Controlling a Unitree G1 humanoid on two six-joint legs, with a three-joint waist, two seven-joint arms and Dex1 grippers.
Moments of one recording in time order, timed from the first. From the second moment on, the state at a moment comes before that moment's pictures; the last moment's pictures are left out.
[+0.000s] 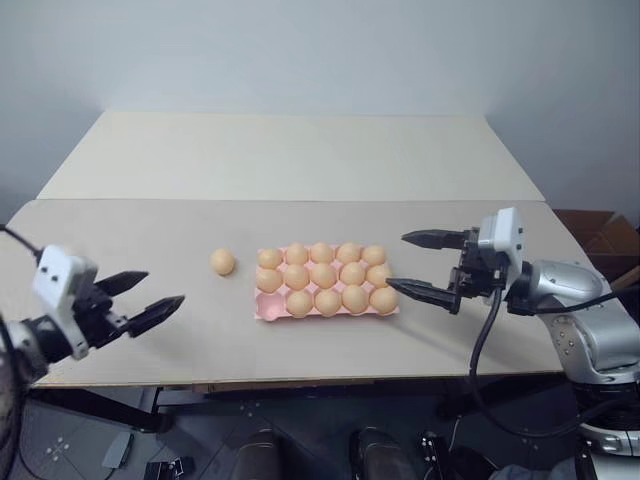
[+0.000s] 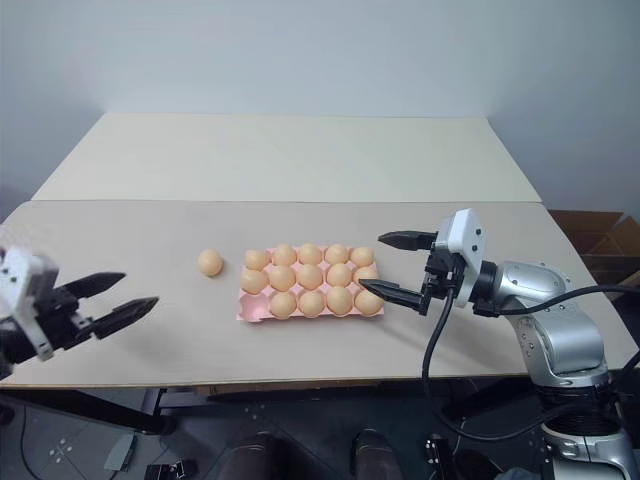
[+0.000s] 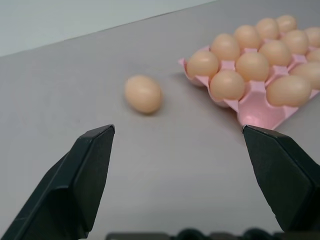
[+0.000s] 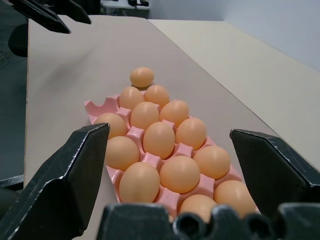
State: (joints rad) left arm 0.04 0.84 0.55 -0.41 -0.65 0.79 -0.79; right arm -0.35 -0.71 -0.10 -0.26 0.55 0.37 1.05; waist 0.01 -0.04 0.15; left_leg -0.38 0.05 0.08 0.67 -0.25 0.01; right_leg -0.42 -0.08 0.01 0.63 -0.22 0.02
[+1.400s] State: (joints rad) left arm -0.24 0.83 0.02 -0.24 -0.48 0.54 -1.11; right arm -0.27 -0.72 -0.13 -0.36 0.57 0.38 0.95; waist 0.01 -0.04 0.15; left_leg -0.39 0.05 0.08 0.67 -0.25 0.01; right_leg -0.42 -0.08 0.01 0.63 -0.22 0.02
